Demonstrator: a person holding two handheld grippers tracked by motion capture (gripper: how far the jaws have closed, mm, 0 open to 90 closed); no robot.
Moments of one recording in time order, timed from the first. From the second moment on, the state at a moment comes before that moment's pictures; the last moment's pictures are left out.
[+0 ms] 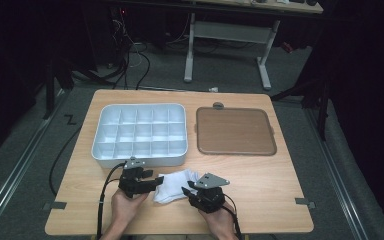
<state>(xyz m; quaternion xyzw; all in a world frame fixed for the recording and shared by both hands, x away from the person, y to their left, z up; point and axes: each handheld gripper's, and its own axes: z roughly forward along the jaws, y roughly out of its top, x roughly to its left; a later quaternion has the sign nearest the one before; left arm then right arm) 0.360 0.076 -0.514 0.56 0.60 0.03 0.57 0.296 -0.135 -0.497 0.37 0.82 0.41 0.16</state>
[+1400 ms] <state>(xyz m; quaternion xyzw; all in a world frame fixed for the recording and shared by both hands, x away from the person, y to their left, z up) 0.371 0.064 -0.530 0.57 0.61 0.01 0.55 0.319 -0.118 -0.524 0.38 0.83 0.38 0.14</state>
